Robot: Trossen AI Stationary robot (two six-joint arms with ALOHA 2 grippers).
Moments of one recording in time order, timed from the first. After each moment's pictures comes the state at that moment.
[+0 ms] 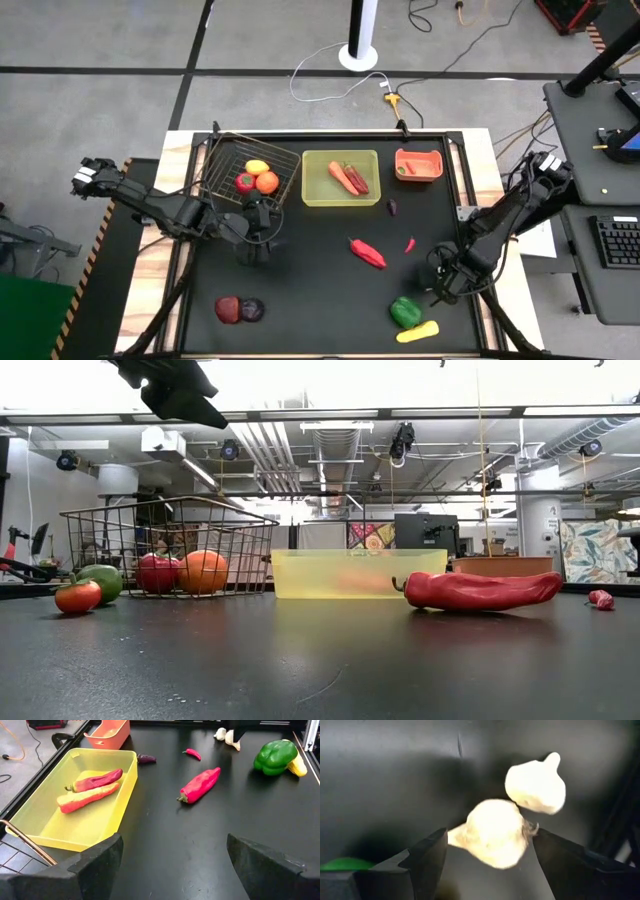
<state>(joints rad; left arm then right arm) -0.35 1.11 0.86 -0.40 -0.46 -0.30 0.85 1.29 0.66 -0.80 -0.05 2.34</state>
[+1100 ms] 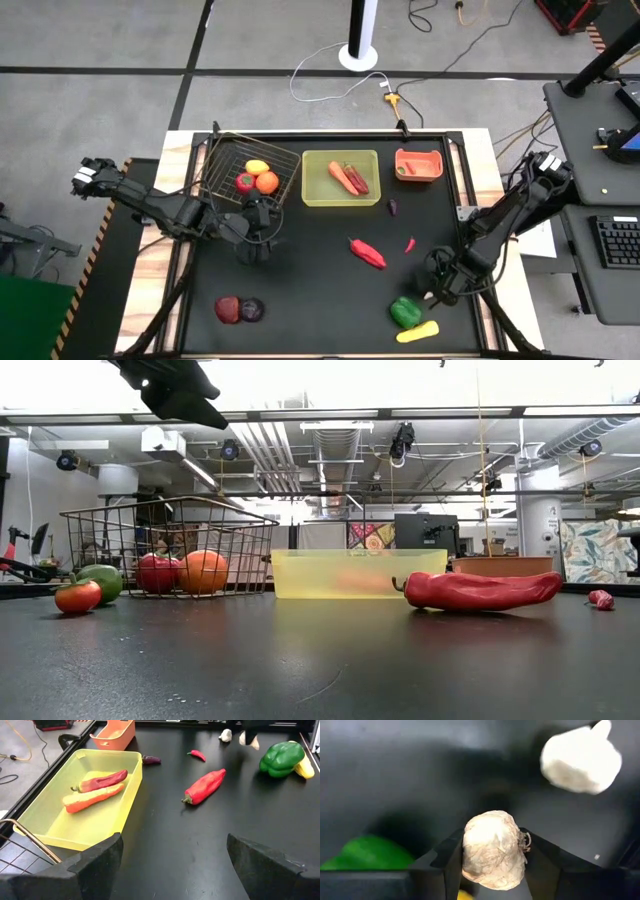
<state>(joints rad) -0.35 1.11 0.85 -0.40 -0.49 -0.30 0.85 1.29 0.65 -0.68 -0.05 2.34</state>
